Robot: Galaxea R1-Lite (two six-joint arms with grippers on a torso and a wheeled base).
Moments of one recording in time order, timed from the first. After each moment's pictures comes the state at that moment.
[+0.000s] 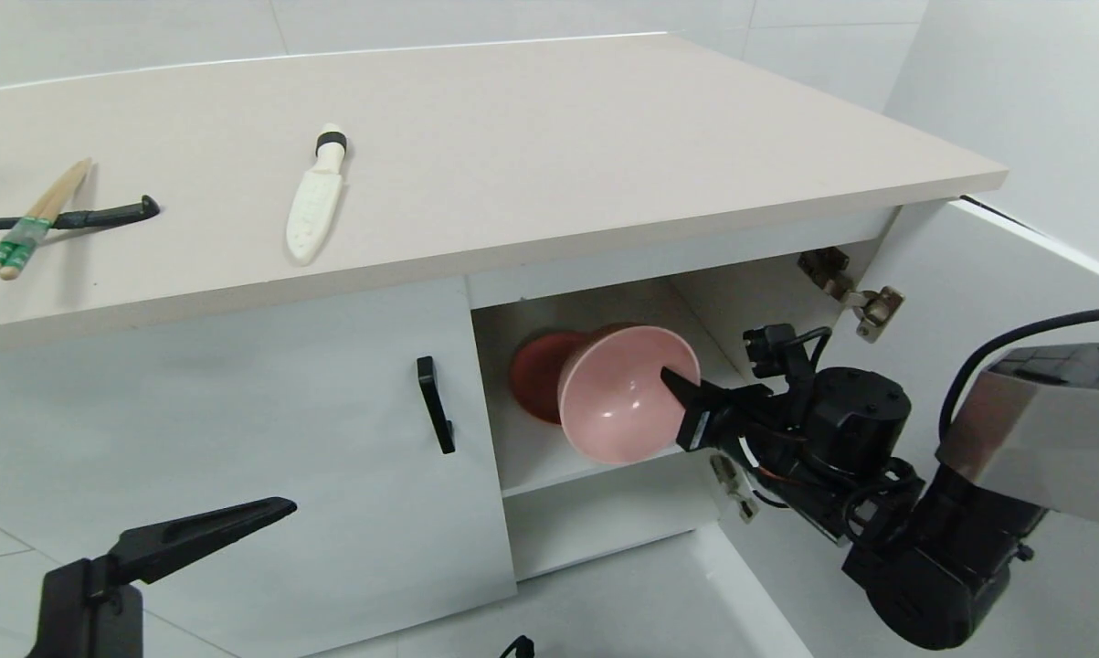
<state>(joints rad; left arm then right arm) -0.63 0.98 0.00 -1.02 -0.42 0.22 0.53 2.19 -0.56 -1.57 0.01 0.24</state>
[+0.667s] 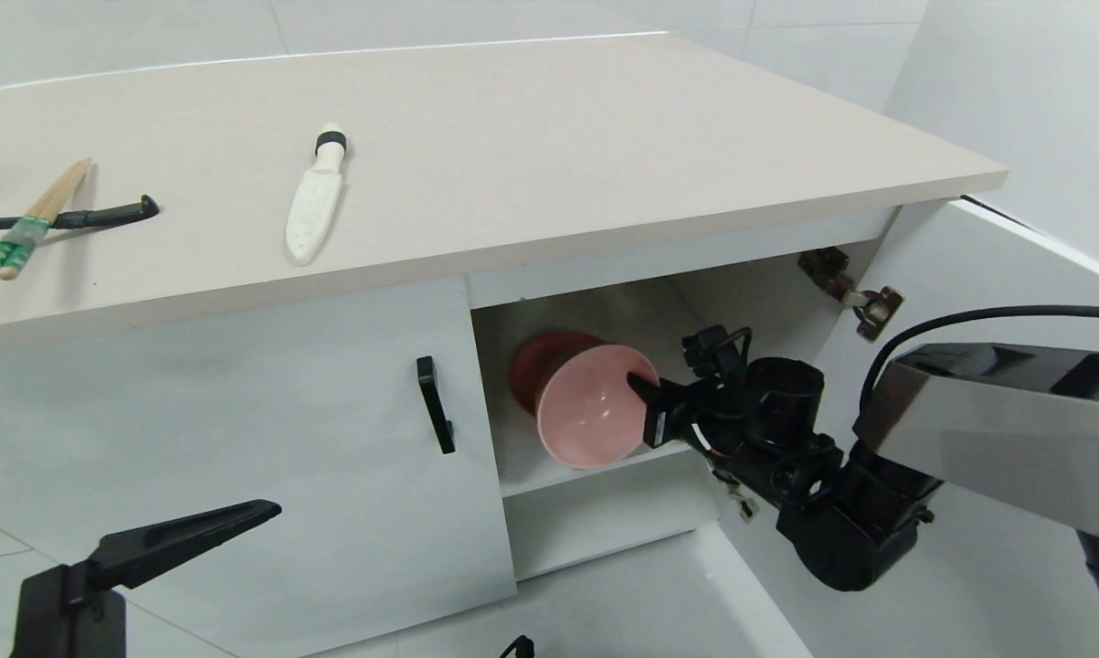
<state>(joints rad) -0.62 0.95 0.00 -1.00 -0.42 0.22 0.51 2.35 -0.81 -1.42 0.10 0.09</state>
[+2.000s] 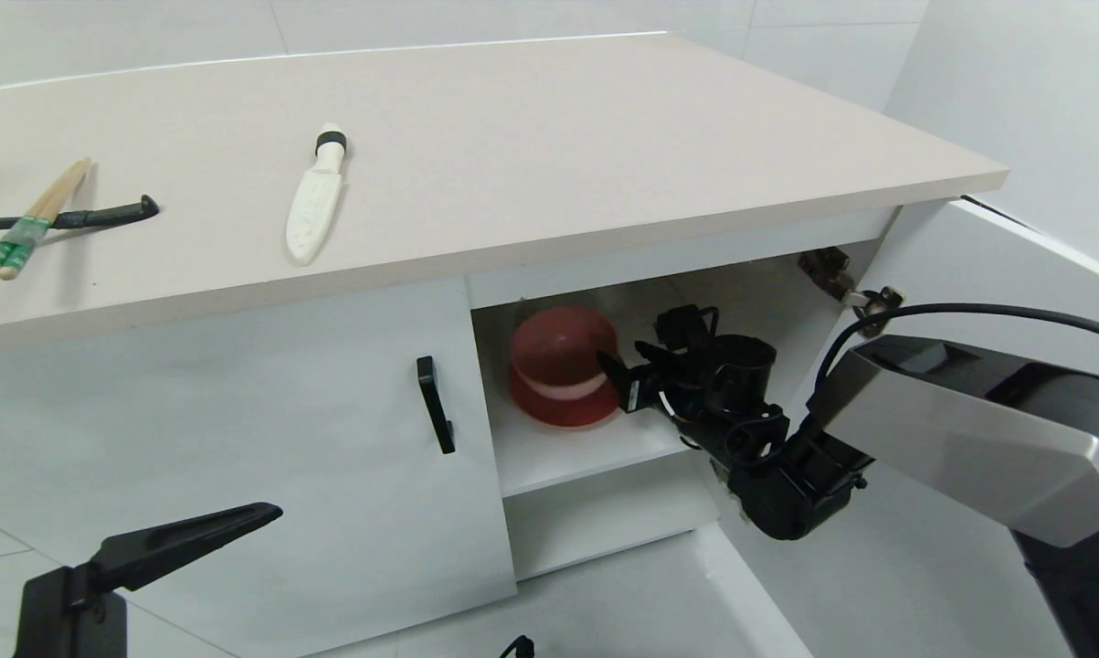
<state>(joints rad) -0.62 0.94 0.00 -0.98 -0.42 0.22 0.51 2.46 -1.06 -1.32 0.02 0.09</state>
